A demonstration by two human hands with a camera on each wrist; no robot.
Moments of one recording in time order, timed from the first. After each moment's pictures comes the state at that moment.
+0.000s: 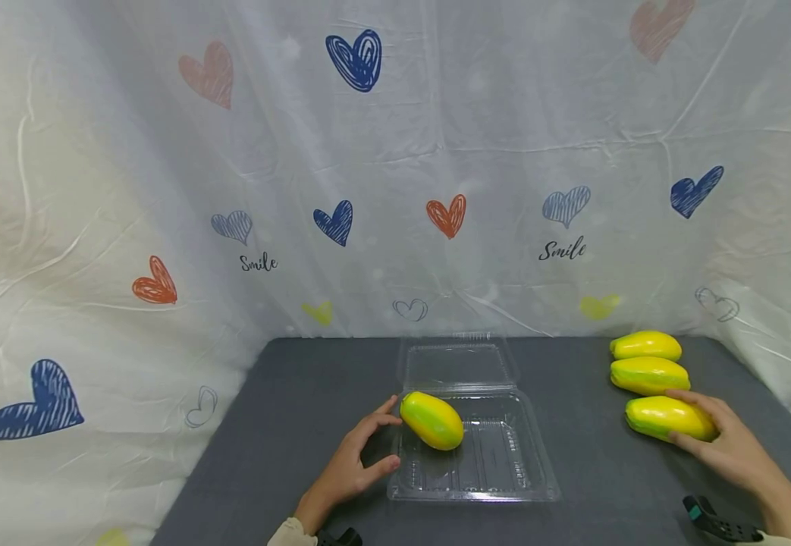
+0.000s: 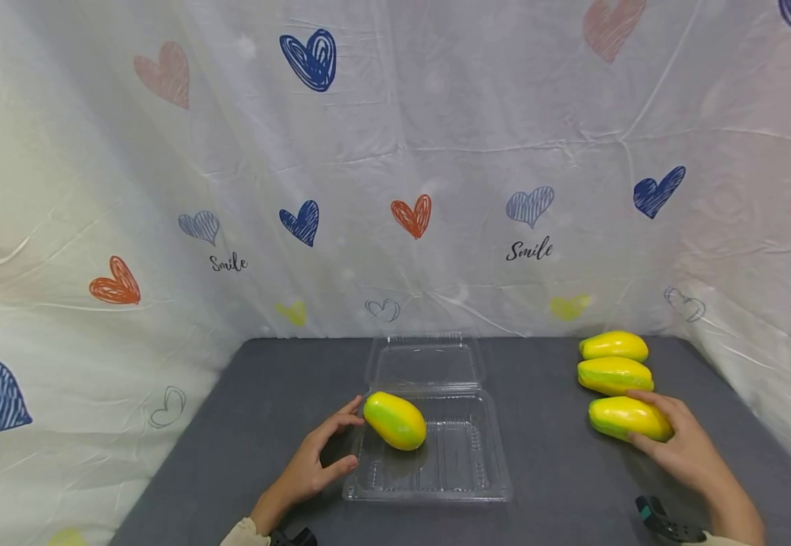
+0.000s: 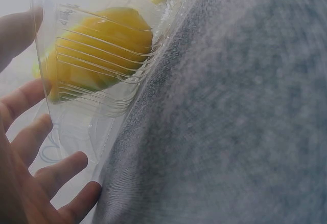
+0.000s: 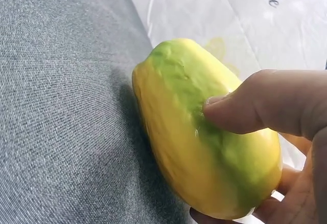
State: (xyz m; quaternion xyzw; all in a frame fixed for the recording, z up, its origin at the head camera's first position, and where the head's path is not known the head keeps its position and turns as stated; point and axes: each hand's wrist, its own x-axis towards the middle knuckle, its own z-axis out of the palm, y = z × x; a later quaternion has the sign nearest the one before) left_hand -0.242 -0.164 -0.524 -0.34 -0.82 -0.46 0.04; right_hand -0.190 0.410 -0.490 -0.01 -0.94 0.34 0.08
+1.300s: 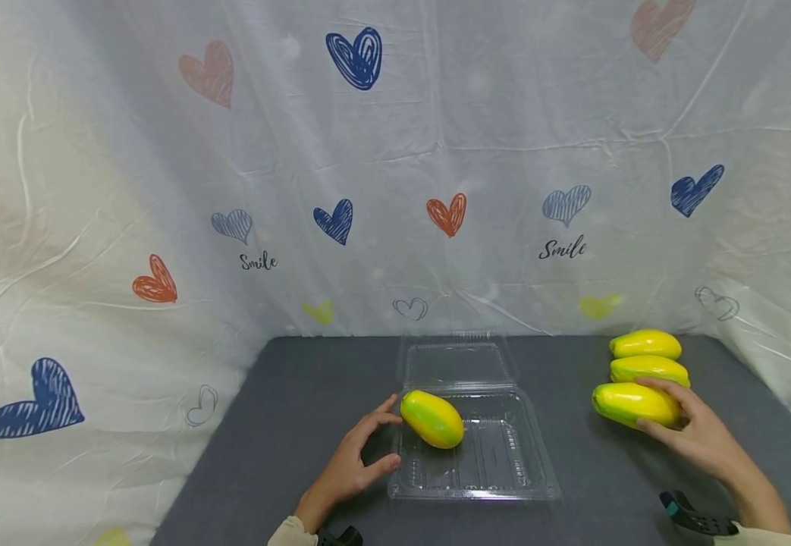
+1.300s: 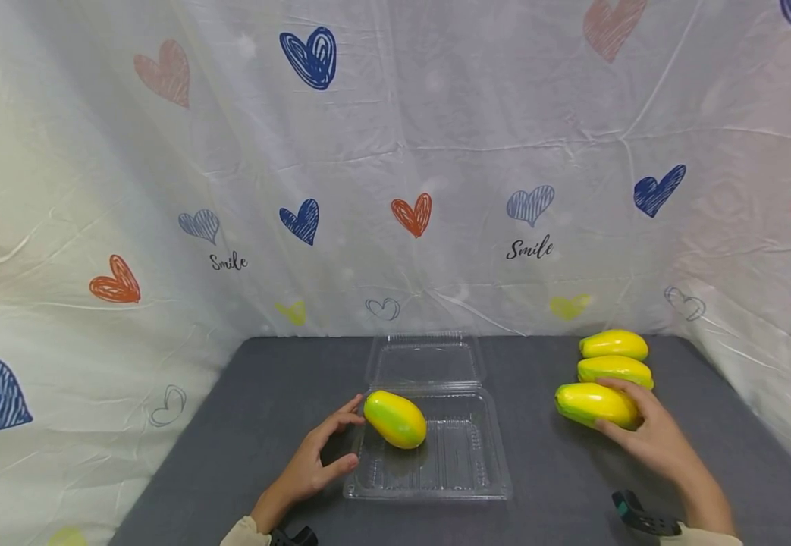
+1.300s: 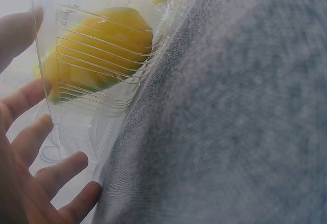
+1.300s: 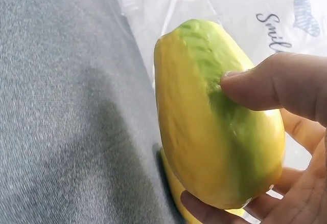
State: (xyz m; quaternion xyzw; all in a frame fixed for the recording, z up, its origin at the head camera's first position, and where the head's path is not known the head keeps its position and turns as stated) left_hand -0.240 -0.164 -0.523 -0.33 -0.82 -0.46 0.04; right_hand -0.196 0.374 -0.480 0.05 -0.92 0.35 0.15
